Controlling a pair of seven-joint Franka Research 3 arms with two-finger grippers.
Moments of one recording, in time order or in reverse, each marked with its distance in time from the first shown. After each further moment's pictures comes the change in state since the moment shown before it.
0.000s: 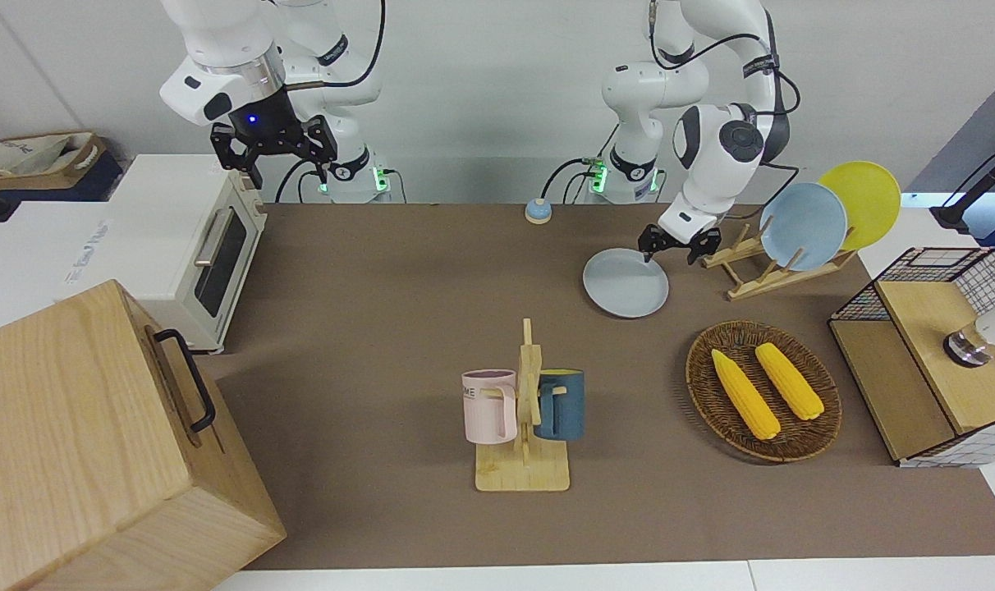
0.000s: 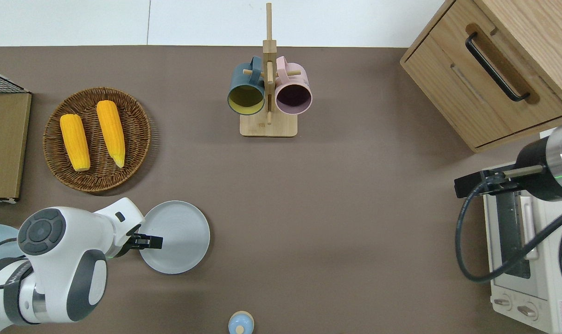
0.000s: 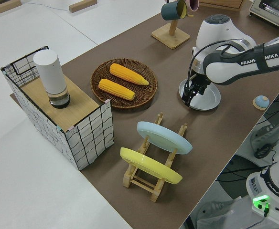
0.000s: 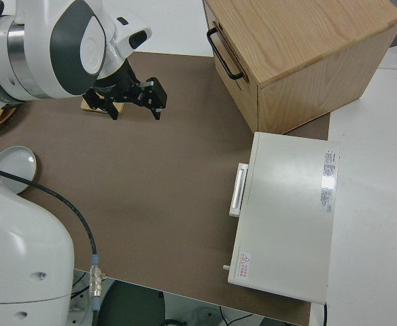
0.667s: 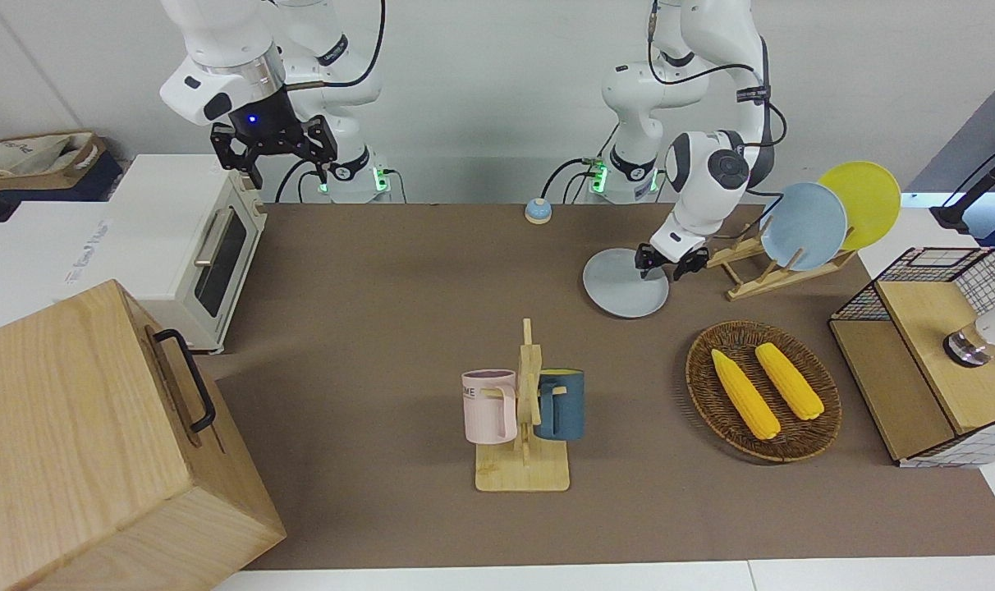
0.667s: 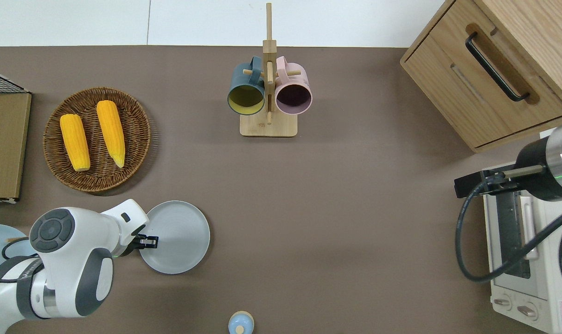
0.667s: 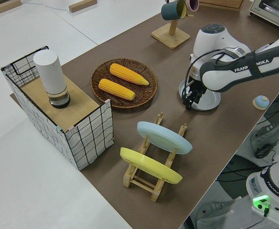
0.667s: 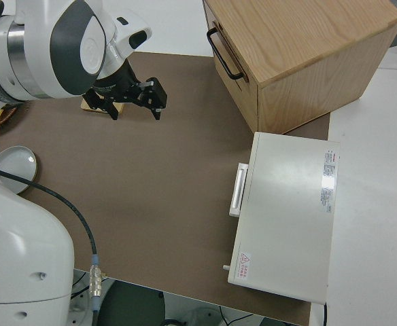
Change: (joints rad) left arm 0.000 0.051 0.003 -0.017 0.000 0.055 0.007; right arm 0.000 0.000 0.000 0.000 0.000 0.000 0.000
